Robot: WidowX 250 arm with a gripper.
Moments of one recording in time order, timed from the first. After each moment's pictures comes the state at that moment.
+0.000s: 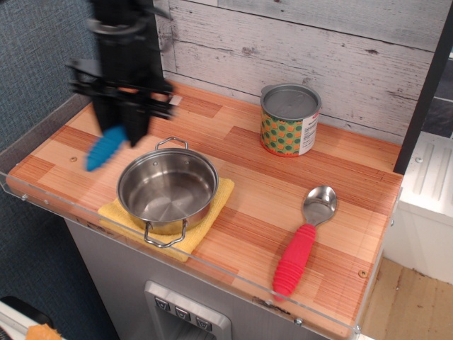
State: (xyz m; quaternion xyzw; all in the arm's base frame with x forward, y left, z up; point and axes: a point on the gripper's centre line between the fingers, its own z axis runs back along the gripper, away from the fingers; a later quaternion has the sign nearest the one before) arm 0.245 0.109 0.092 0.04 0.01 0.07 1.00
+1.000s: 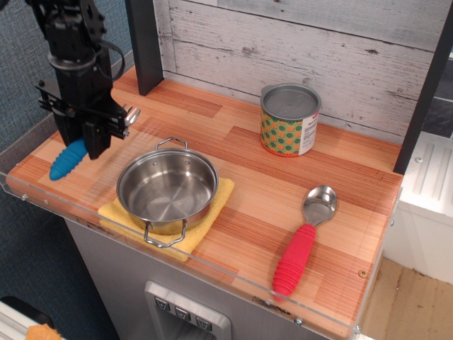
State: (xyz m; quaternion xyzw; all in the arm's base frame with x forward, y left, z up) arm 0.254 0.161 0.043 0.08 0.00 0.04 1.00
